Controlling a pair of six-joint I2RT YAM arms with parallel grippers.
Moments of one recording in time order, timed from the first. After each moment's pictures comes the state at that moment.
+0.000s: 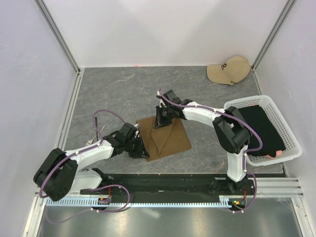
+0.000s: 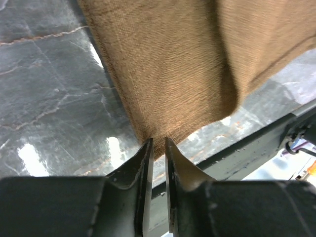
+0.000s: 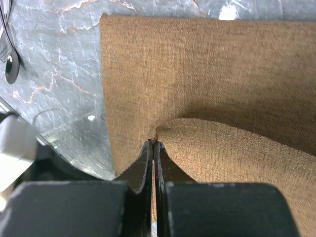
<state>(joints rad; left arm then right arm) -0.63 1.24 0.46 -0.24 0.29 -0.82 0.69 1.96 1.35 -0.34 -0.34 0.59</state>
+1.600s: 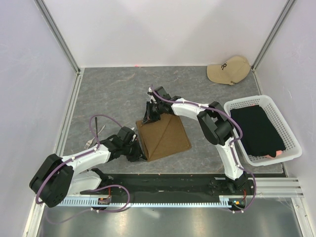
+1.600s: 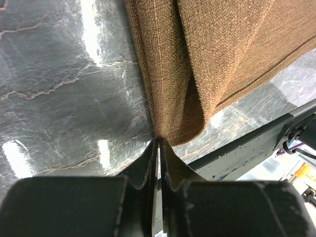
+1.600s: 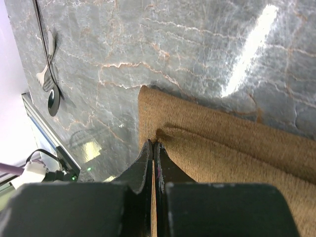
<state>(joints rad) -0.63 1.15 0.39 -0.25 0.29 -0.89 0.71 2.22 1.62 -0.27 -0.45 0.71</state>
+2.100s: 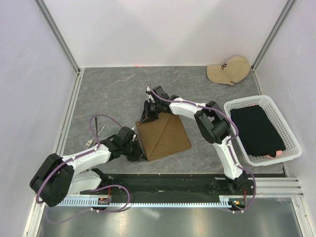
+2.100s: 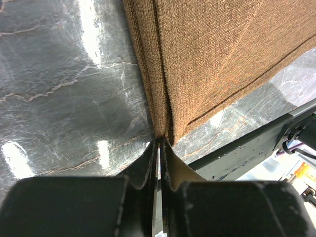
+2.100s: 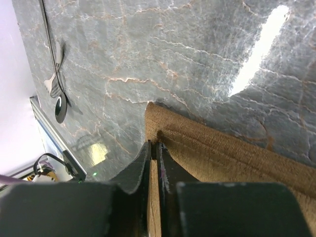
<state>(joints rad) -0.63 1.16 0.39 -0.24 0.29 -0.89 0.71 2.28 1.69 -0.26 -0.47 0.73</state>
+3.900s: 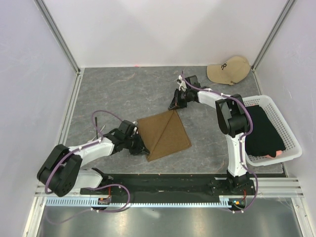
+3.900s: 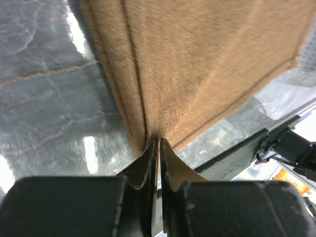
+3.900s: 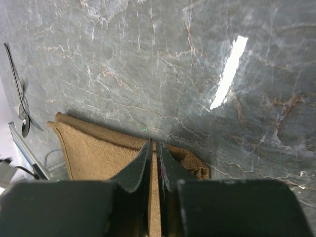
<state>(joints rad) -0.57 1.31 0.47 -0.16 0.34 -0.89 0.35 2.21 1.55 -0.27 -0.57 0.47</state>
